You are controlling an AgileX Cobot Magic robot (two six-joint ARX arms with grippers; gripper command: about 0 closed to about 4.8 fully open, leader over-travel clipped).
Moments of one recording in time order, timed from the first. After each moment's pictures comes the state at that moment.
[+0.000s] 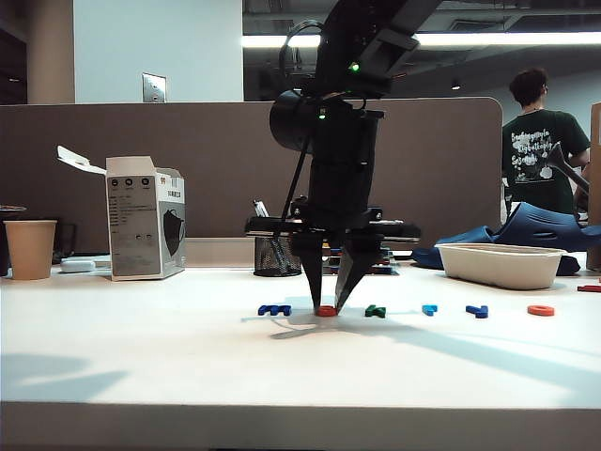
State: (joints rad) left arm -1.11 1.10 1.54 -1.11 -0.45 -0.82; right arm 0.63 2.18 1.71 -0.81 0.08 0.50
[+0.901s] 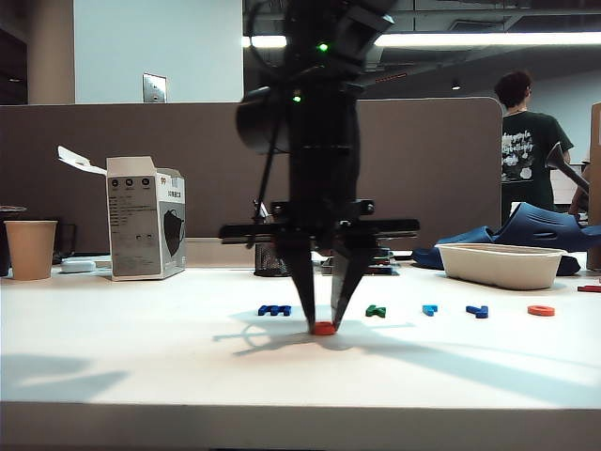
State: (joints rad) left arm -1.11 1.10 1.54 -1.11 -0.45 -0.82; right arm 0.73 2.17 1.72 -1.03 0.07 0.54
